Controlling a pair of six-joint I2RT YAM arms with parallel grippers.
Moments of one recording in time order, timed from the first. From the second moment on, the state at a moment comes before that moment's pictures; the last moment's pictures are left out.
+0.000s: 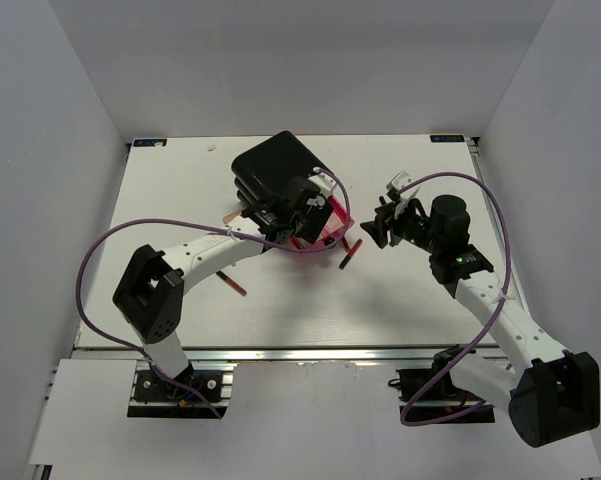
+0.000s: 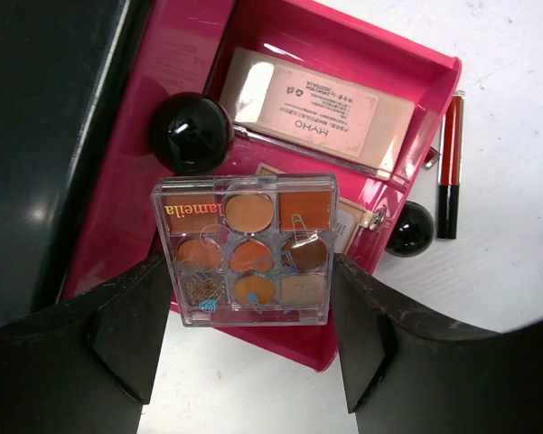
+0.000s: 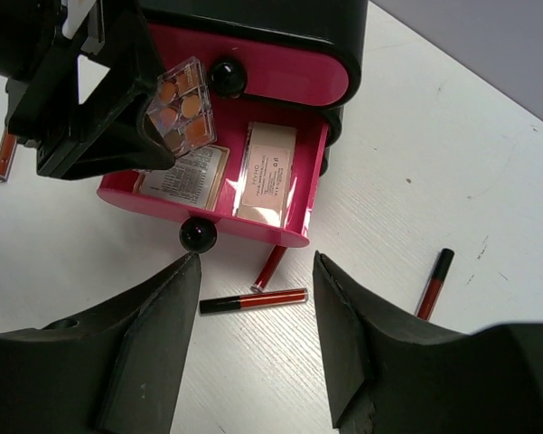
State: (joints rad) left arm -0.78 1.72 1.34 -0.32 -0.26 0.00; right arm 0.32 1.04 0.72 0.07 -0.50 -0.22
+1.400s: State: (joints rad) left arm -0.11 1.55 1.24 -0.51 -0.06 -0.87; right arm 0.31 1.03 0.71 0.05 -0.55 -0.25
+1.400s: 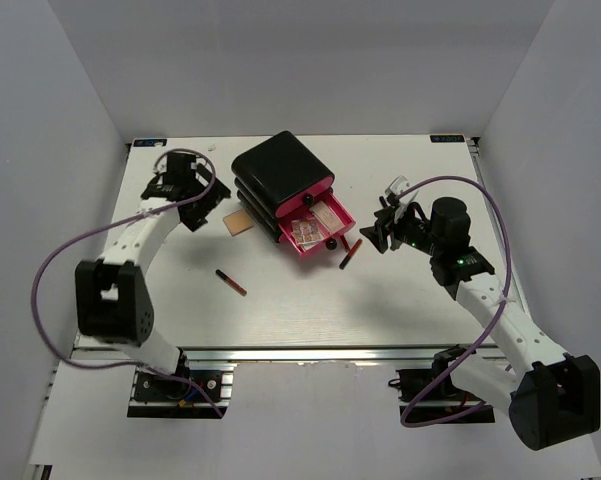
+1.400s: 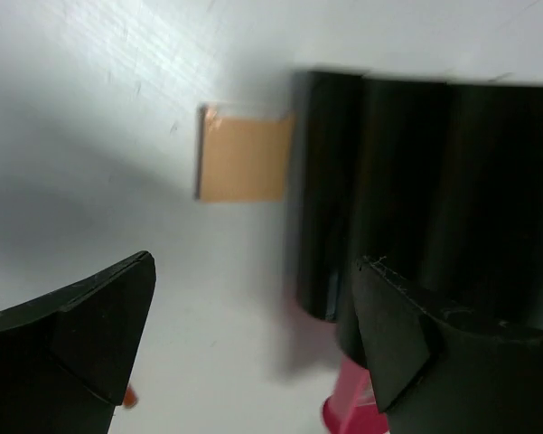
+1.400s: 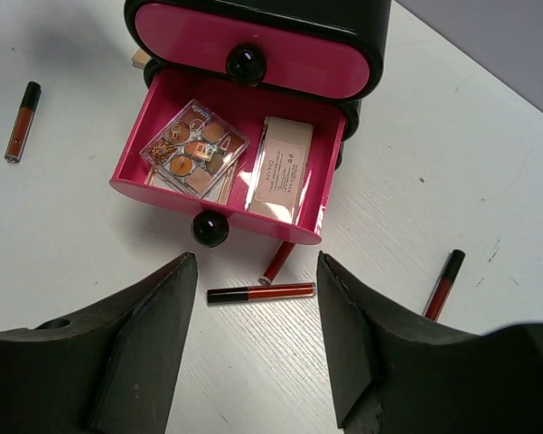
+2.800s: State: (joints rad) left arm -0.11 1.82 1.09 -0.10 0.41 0.70; right arm 0.30 1.05 0.69 -0.01 -0.53 -0.27
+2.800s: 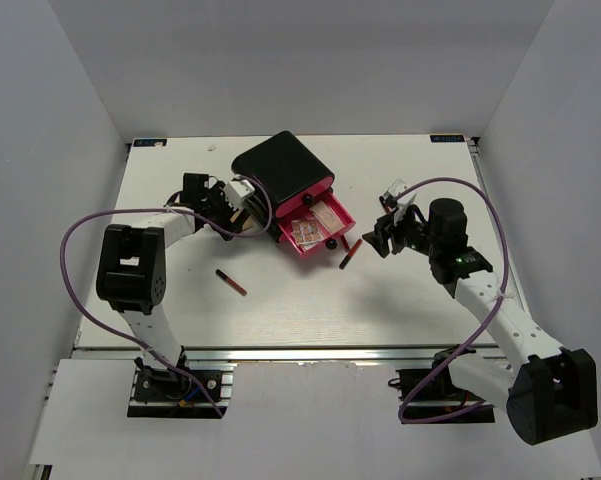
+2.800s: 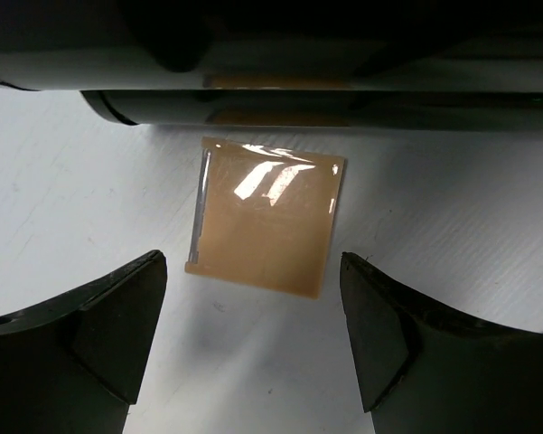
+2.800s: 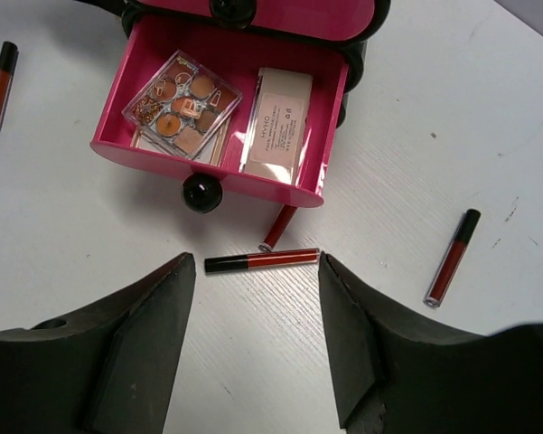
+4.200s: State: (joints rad) left arm -0.08 1.71 0.87 -0.07 0.37 0.67; right arm 0.25 1.07 0.73 0.00 -0.55 -0.27
